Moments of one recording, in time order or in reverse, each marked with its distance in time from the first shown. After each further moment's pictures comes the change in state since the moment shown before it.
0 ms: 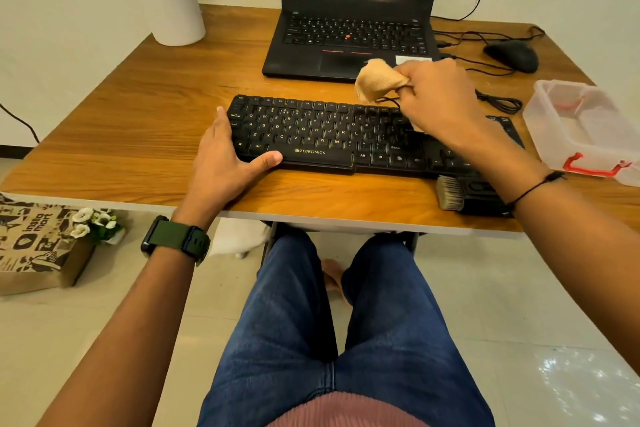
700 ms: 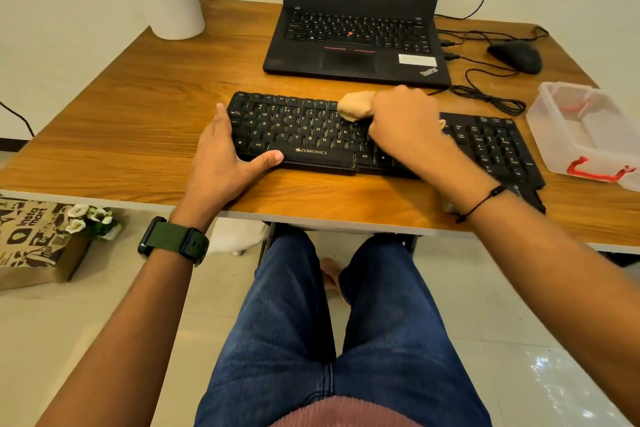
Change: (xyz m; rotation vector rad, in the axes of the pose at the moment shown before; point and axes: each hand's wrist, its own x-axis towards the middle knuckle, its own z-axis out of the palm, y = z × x) left_hand 0.003 -0.005 0.002 0.017 0.013 0.028; right_hand -0.006 -0.040 0.018 -0.205 -0.206 0.030
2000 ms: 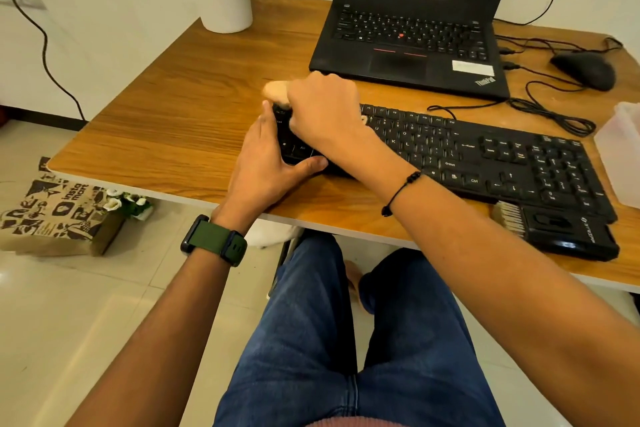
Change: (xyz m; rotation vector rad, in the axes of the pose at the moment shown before) left_hand 0.003 -0.005 0.000 0.005 -0.006 0.055; right_hand 0.030 -0.127 -0.009 0.114 0.143 -0.362
